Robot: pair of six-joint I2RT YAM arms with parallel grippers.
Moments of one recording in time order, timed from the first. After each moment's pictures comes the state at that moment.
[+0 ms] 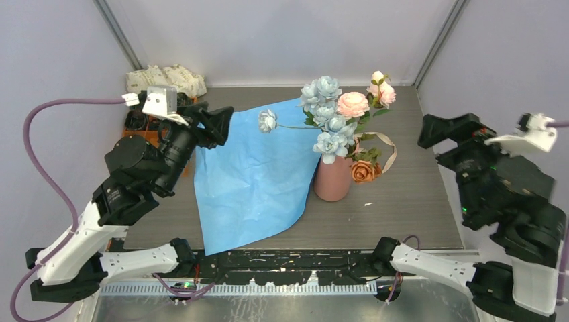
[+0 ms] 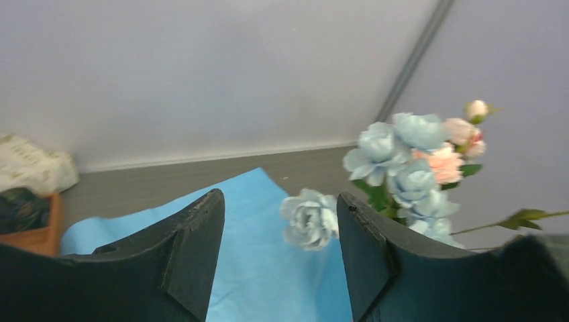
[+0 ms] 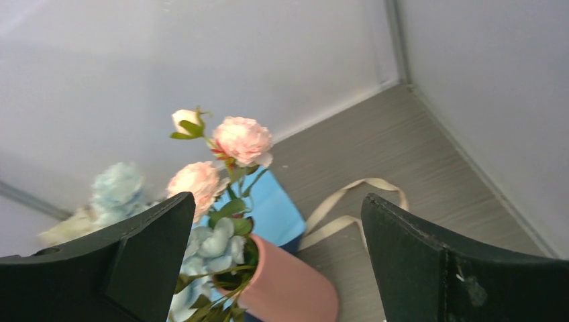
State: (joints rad) left arm -1.03 0.93 1.43 -0.28 -0.59 -0.13; right arm 0.94 0.73 1.71 -0.96 1.07 0.49
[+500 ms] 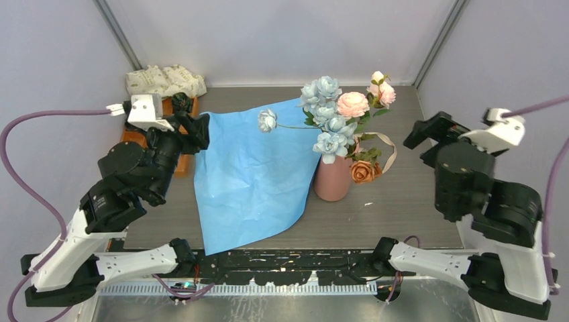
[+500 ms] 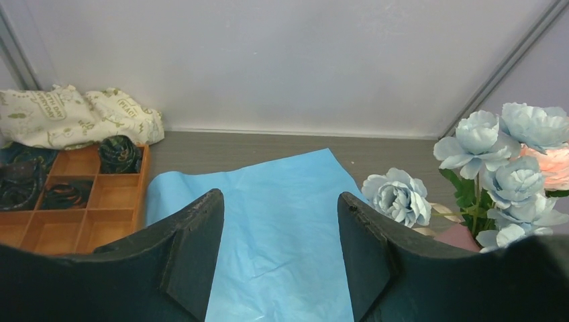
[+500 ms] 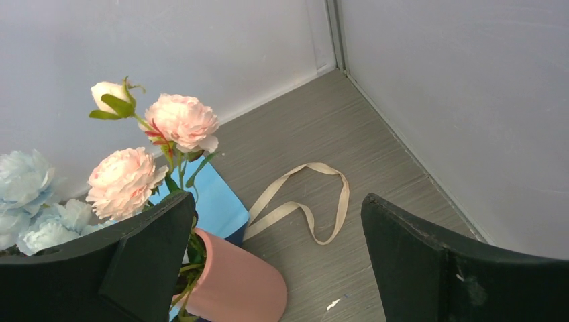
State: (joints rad) left arm -1.03 0.85 1.42 -0.47 -0.86 -0.15; right arm 0.93 0.90 1.76 -1.26 1.25 0.67
